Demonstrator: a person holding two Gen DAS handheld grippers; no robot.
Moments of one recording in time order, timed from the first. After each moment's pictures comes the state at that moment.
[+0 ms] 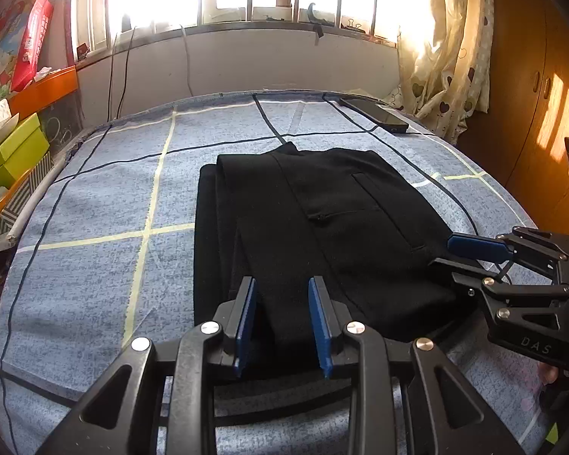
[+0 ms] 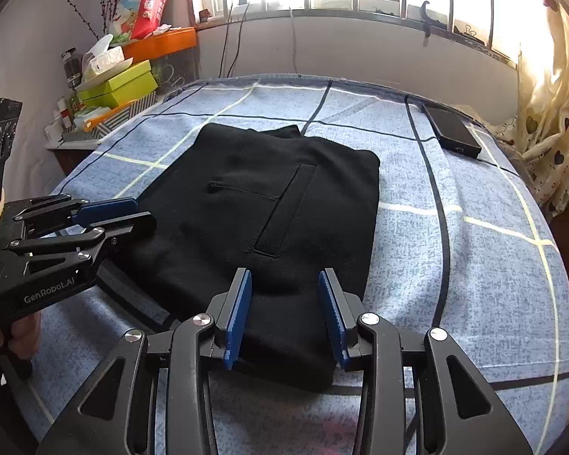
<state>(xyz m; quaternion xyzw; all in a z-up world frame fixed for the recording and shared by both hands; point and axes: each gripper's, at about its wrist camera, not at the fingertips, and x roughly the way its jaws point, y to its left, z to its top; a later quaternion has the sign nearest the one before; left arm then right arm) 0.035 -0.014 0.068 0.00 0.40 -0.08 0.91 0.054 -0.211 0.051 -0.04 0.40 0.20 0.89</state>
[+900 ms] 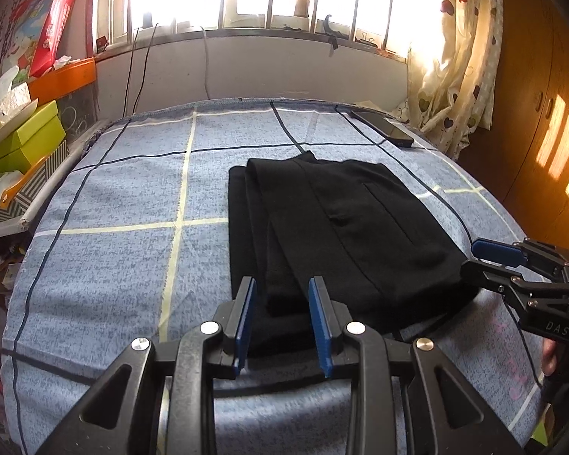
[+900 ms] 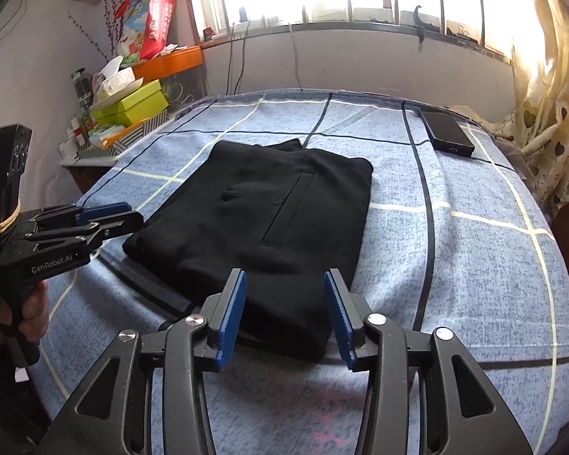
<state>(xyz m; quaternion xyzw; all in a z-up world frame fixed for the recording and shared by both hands) 0.022 0.018 0.079 -0.03 0.39 -0.07 0.92 0.044 -0.235 0.064 0.00 0.38 0.22 0.90</state>
